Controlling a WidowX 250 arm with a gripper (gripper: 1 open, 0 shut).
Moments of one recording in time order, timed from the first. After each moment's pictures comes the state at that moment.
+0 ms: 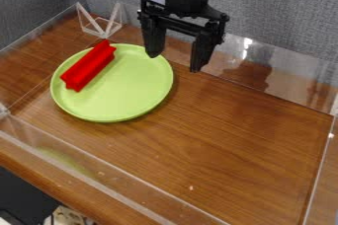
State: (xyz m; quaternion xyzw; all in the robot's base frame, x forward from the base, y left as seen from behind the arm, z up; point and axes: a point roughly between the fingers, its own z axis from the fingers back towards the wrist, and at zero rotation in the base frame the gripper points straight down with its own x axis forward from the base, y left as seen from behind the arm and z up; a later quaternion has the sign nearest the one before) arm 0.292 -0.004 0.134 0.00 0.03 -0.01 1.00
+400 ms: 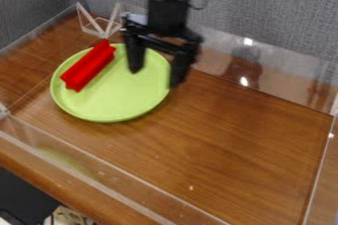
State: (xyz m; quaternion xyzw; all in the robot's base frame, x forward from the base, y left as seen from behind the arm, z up) arm 0.280 0.041 0.105 0.00 0.06 0.00 1.00
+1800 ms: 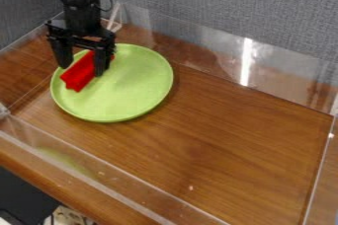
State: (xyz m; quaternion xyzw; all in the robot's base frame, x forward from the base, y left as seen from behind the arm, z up) arm 0.302 0.157 0.059 0.03 0.01 0.10 0.99
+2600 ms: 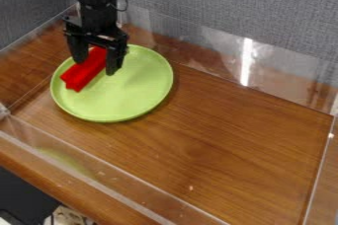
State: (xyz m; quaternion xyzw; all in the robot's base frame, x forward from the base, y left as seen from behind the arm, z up) arm 0.314 0.145 0.060 0.04 0.00 0.04 1.00
